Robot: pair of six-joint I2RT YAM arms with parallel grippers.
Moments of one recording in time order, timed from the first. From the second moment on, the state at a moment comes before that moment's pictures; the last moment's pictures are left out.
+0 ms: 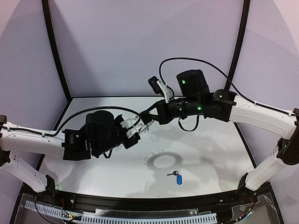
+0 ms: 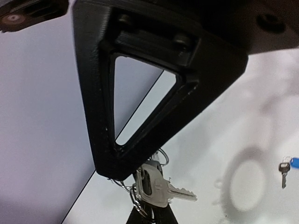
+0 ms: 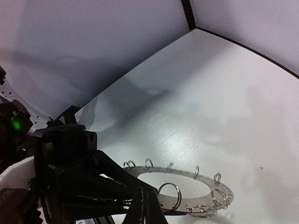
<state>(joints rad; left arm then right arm) -1.20 1.38 0.91 0.27 -0.42 0.54 0.97 1.48 1.37 -0.34 -0.21 0.28</state>
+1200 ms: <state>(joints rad) -1.24 1.41 0.98 0.32 -0.64 0.38 0.94 1.47 1.37 -0.19 -0.36 0.21</state>
